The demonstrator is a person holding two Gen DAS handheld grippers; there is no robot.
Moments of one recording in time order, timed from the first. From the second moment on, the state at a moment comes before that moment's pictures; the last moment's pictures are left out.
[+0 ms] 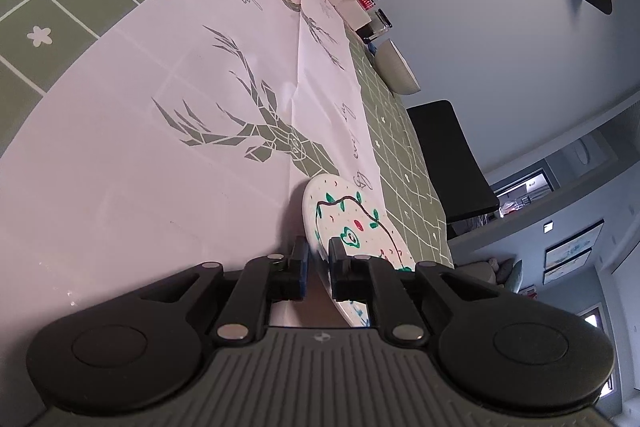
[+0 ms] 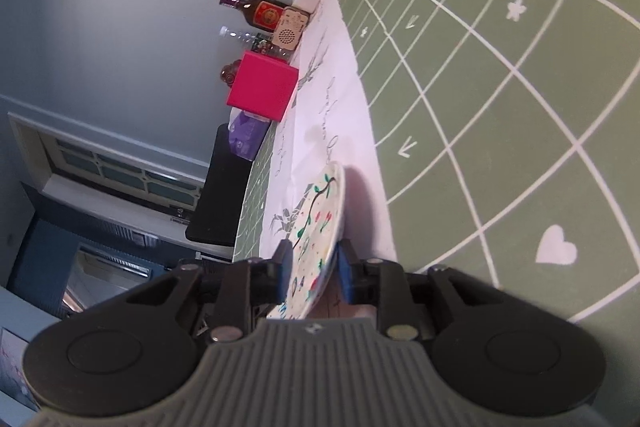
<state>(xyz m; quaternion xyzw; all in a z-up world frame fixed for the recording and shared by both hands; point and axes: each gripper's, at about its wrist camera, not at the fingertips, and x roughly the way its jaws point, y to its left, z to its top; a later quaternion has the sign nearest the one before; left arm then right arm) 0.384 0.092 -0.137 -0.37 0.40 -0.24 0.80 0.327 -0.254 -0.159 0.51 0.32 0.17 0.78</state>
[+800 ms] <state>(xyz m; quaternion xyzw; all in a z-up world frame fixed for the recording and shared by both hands) 0.361 0.096 -0.094 -0.30 0.36 -0.27 0.84 0.310 -0.236 -0.137 0.44 0.28 0.19 0.83</state>
